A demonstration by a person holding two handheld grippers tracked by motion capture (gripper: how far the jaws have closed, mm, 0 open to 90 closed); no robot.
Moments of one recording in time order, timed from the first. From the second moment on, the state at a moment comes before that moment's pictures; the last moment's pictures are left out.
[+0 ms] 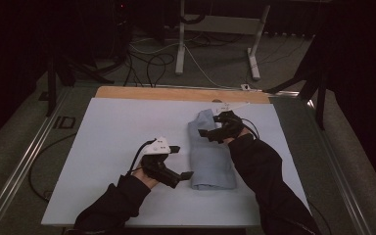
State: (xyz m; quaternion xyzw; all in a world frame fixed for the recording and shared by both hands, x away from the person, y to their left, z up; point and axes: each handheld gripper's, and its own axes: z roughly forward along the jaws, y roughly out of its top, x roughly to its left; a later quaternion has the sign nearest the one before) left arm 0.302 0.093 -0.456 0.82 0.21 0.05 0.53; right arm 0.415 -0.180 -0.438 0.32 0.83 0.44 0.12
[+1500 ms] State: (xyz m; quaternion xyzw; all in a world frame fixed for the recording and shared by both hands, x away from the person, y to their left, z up) left arm 0.255 0.230 -0.518 0.78 0.30 0.10 0.54; right arm 0.312 -0.158 -0.521 0.18 0.91 0.38 0.07
